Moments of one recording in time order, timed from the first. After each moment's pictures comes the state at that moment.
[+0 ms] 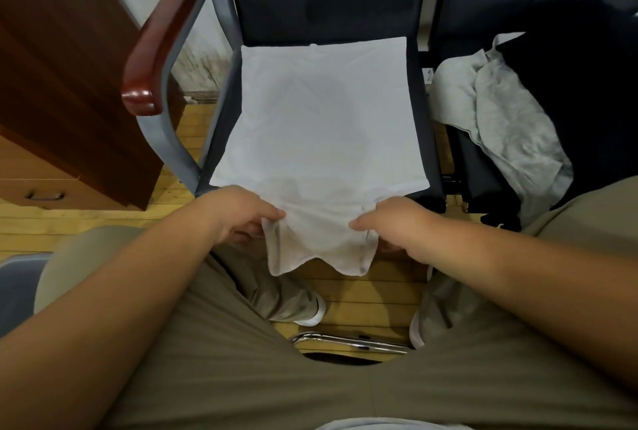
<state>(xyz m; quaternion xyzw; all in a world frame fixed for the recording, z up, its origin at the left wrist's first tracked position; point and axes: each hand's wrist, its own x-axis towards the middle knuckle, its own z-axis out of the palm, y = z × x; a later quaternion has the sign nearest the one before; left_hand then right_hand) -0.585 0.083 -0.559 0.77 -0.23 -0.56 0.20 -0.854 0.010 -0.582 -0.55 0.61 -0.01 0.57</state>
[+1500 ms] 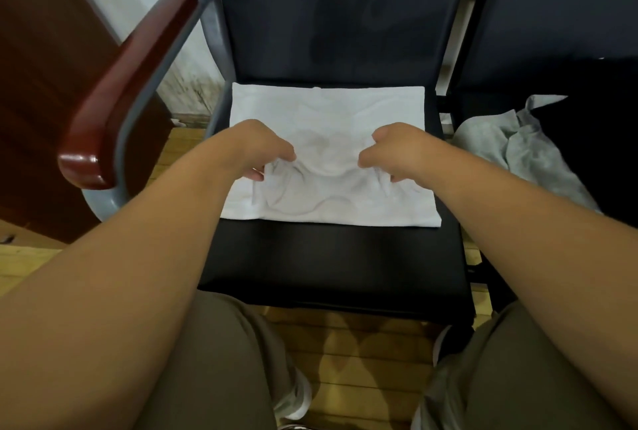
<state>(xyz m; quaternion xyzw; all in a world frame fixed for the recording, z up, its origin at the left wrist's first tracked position) -0.538 -0.152 -0.523 0.83 -0.35 -0.40 0.17 -0.769 -0.224 -0.520 -0.71 0.57 0.00 0.40</state>
